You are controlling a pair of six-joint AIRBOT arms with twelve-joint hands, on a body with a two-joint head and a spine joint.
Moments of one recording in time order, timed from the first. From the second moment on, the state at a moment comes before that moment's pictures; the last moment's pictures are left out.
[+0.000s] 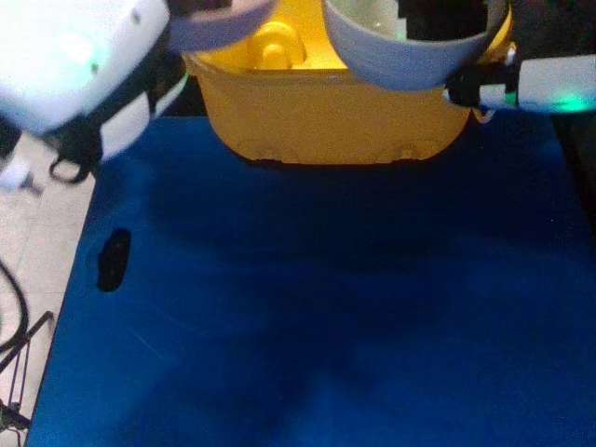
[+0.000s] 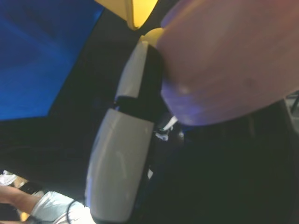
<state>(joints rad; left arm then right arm) 0.60 -0.79 0.75 2.97 0.96 -1.32 -0.34 -0.79 0.87 -0.09 0.41 -1.26</state>
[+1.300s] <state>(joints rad) 0.37 -1.00 0.95 2.98 0.75 -1.21 -0.09 -0.89 1.07 -0.02 0.21 -1.50</state>
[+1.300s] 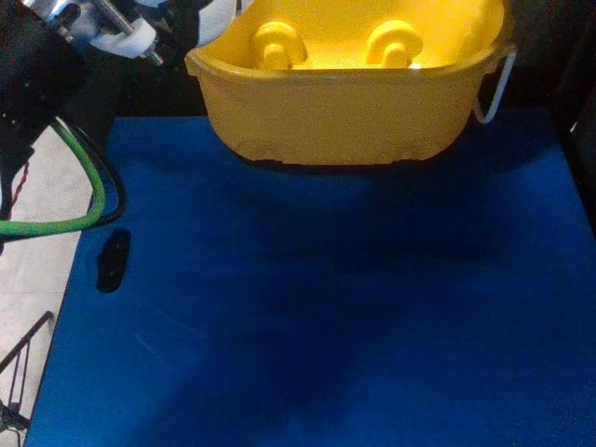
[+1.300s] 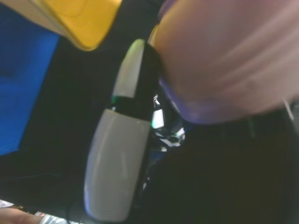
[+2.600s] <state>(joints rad) 0.44 -1.16 1.16 2.90 0.62 -1.26 -0.19 -1.02 1.19 0.03 0.10 -1.50</state>
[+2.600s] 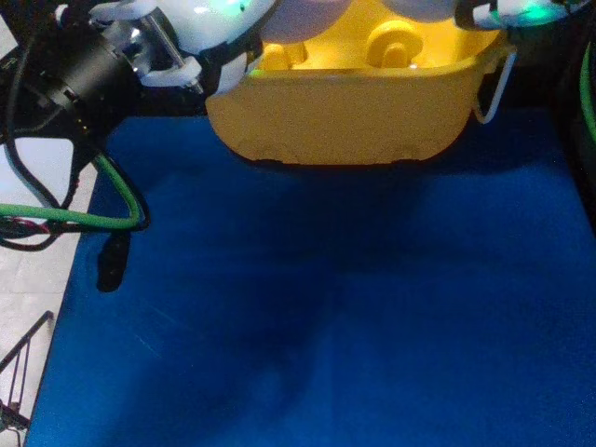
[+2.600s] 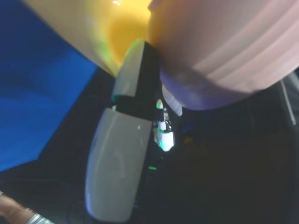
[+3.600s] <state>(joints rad) 0.44 -1.16 1.19 2.87 0.62 -1.27 -0.19 -1.03 1.21 0.04 0.11 -1.50</state>
